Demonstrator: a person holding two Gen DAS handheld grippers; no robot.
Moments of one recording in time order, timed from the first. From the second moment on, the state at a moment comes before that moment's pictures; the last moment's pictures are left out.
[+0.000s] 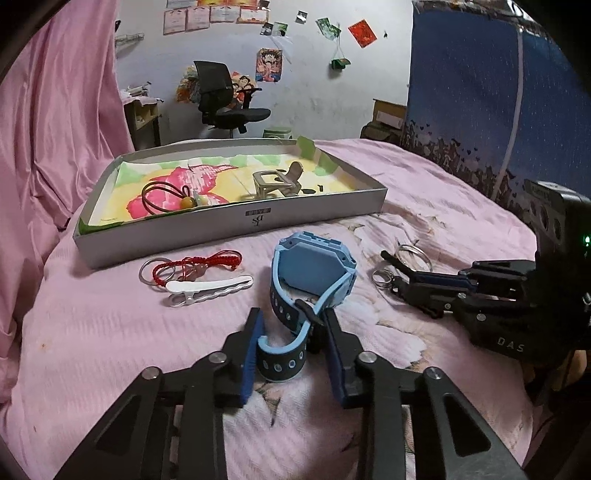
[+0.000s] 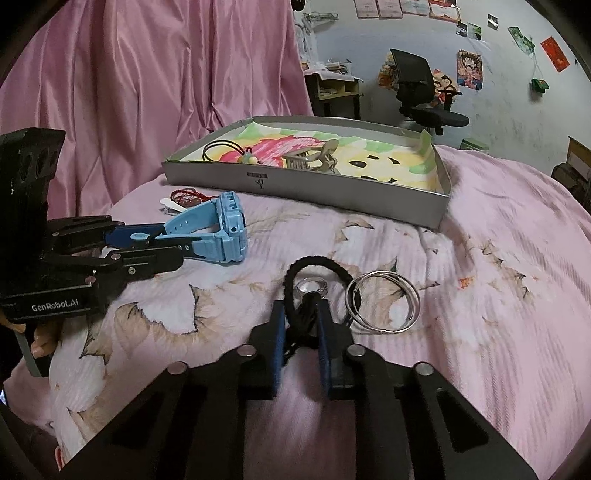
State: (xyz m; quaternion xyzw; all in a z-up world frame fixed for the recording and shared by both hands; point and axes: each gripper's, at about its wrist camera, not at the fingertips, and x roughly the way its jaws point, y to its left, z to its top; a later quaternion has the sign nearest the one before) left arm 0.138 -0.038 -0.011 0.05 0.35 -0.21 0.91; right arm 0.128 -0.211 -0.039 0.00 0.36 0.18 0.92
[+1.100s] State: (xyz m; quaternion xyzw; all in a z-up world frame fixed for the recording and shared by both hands) left arm 0.155 -0.029 0.051 -0.03 0.28 -0.18 0.94; right arm 0.153 -0.222 0.032 0.03 0.23 0.22 0.95
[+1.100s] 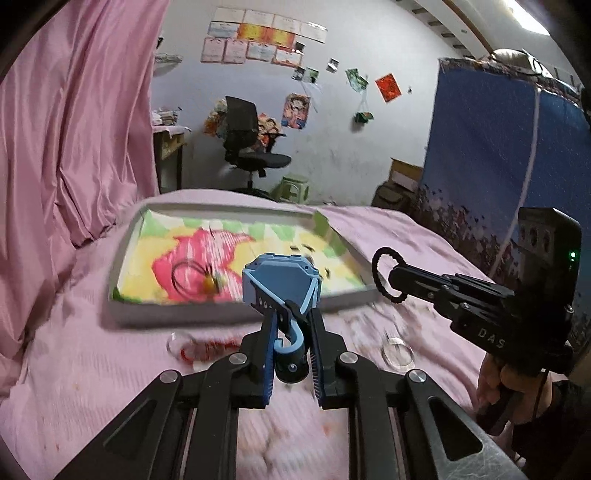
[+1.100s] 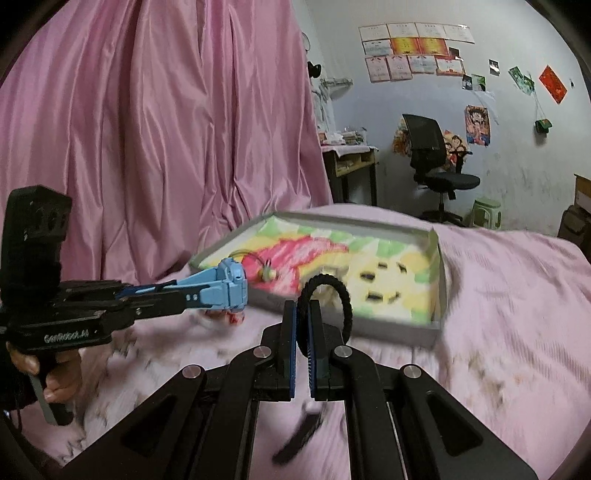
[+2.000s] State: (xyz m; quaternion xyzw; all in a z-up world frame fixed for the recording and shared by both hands) left arm 0.260 -0.044 0.009 -0.03 0.38 -0.12 0.91; right arm 0.275 -0.212 -0.022 0.06 0.34 0.17 0.92
